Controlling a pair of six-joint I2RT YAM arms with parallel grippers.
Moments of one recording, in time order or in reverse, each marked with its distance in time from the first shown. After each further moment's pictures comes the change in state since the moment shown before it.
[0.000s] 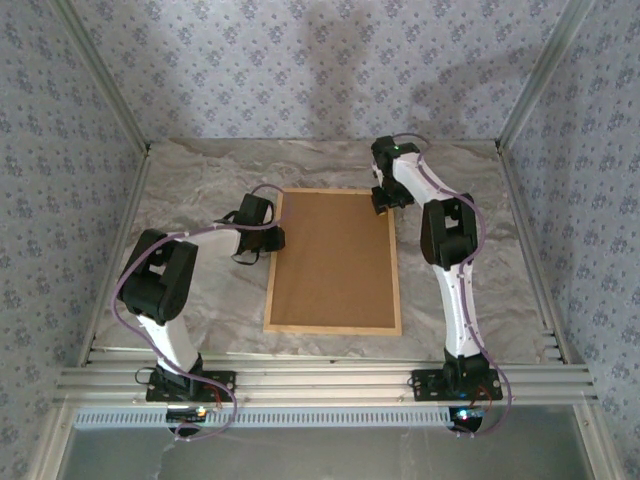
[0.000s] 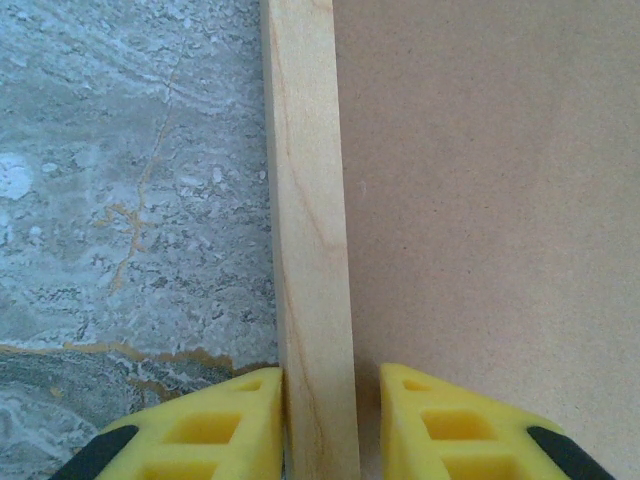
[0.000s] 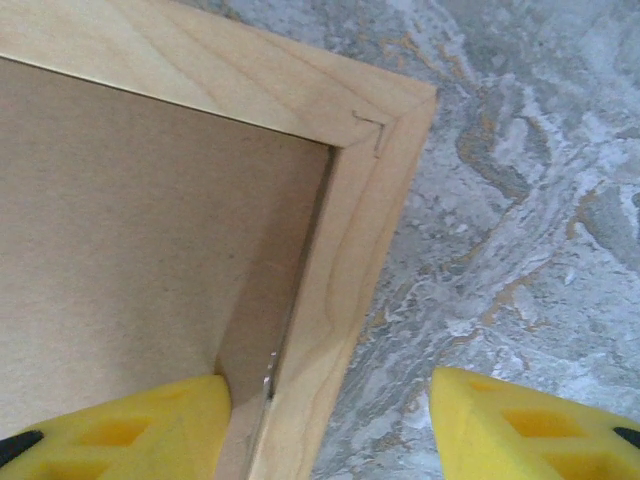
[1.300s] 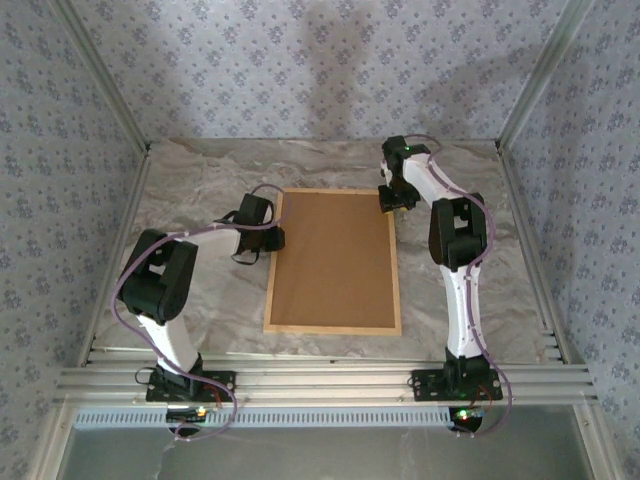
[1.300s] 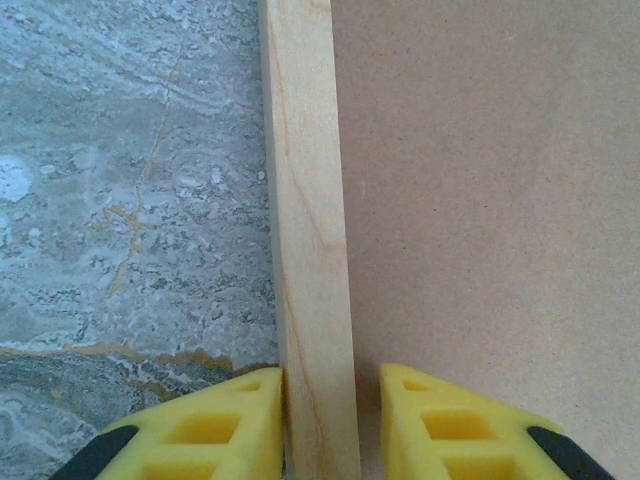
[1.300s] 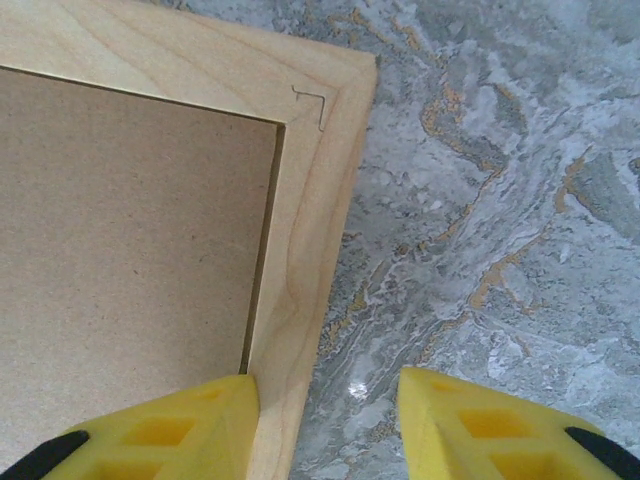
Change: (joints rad) left arm 0.002 0.000 0.002 -0.002 0.003 0.007; right arm -0.045 -0.052 -0.092 0.065 -0.076 0.033
